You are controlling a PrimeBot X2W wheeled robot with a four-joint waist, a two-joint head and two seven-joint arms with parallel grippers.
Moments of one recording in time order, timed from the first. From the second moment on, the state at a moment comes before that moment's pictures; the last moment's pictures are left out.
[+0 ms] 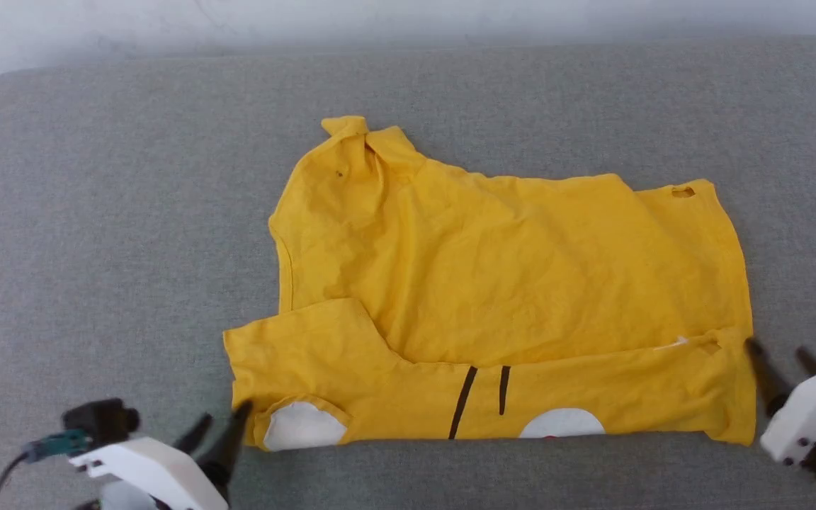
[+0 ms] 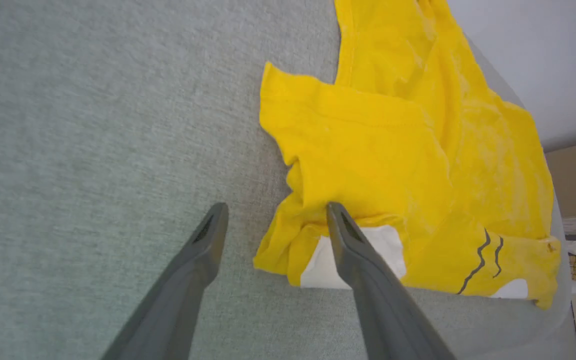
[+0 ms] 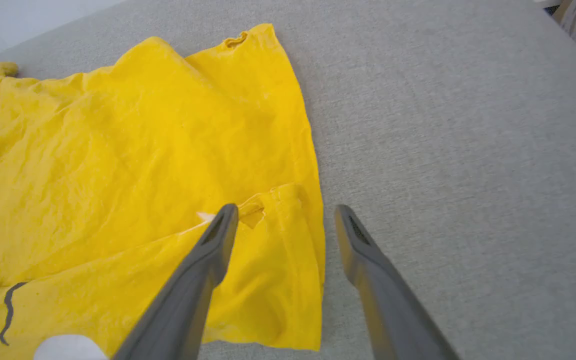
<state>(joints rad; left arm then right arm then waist) 0.07 0.24 -0.05 0.06 -0.79 -0.02 0.36 -0.03 -0.05 -0.32 0.00 0.27 0.13 0.54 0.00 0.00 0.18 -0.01</state>
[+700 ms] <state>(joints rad) 0.05 0.16 -0.03 -0.14 -0.43 -0.01 -0.25 0.00 -0.05 -0.25 -0.13 0.19 0.13 -0.01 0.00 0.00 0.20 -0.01</state>
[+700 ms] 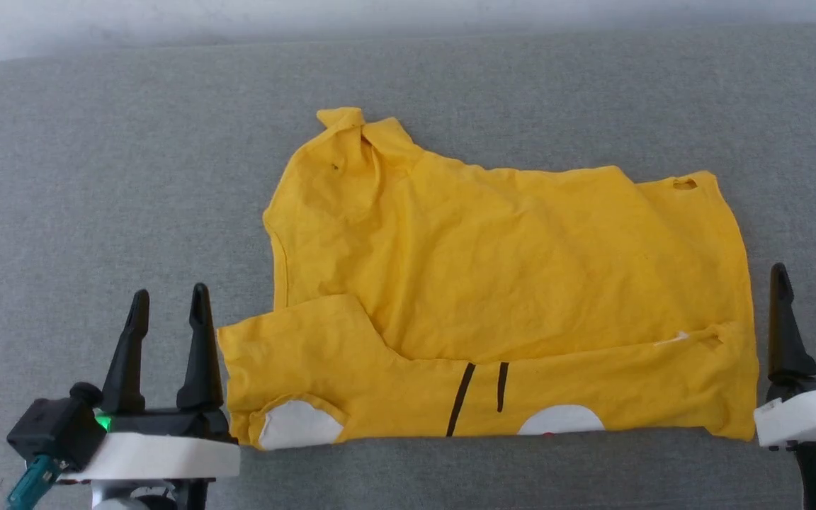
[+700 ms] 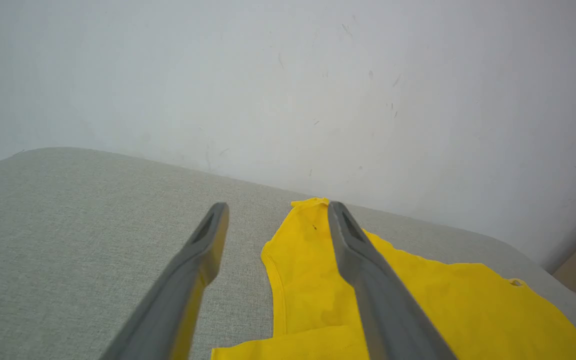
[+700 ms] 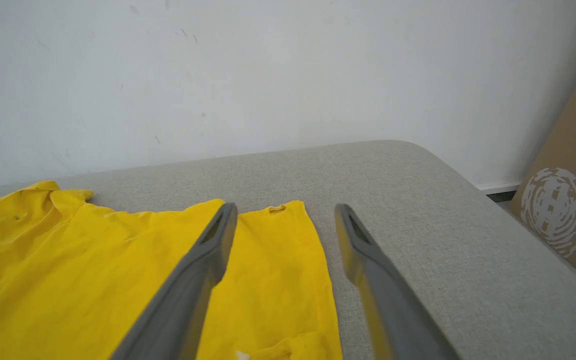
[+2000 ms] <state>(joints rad) -1.09 0.34 -0.20 0.34 -0.57 -0.05 0.69 -0.17 -0.05 -0.17 -0.06 0.17 0.13 -0.07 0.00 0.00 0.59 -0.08</state>
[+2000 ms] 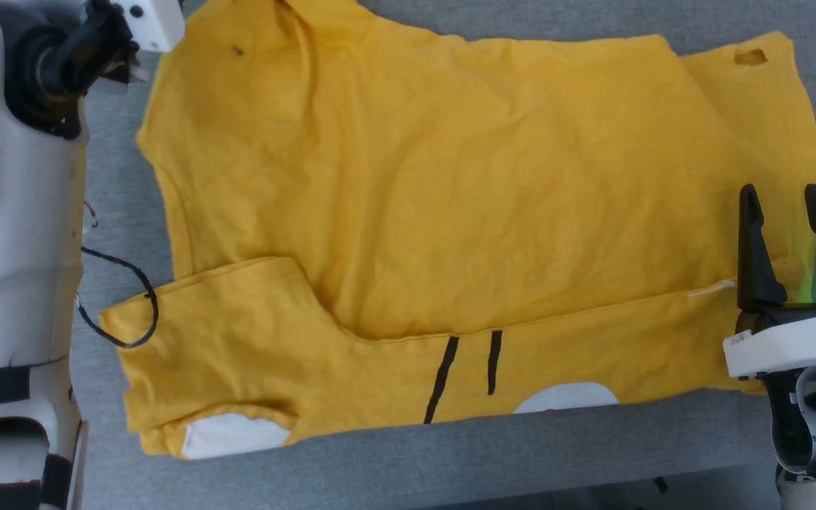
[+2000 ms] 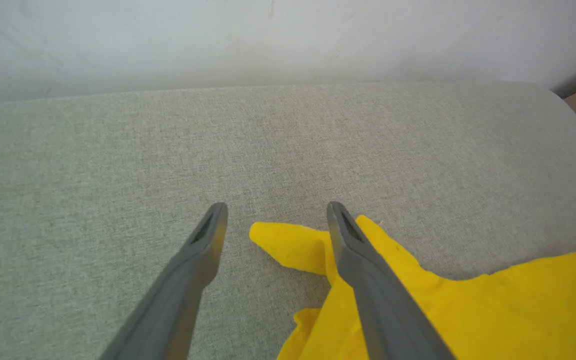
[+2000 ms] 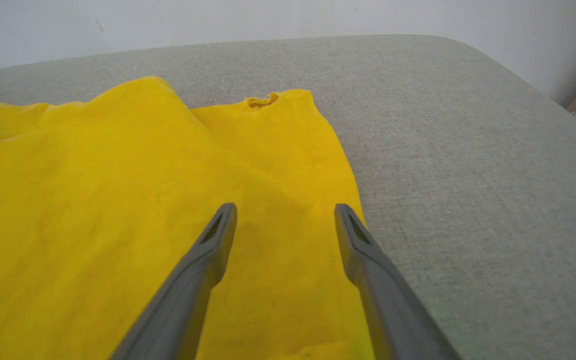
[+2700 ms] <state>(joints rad) -1.11 0.36 -0.21 0.32 -0.59 0.11 0.95 -0.23 -0.05 -0.17 0.00 0.17 0.13 -0.11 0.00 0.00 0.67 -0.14</state>
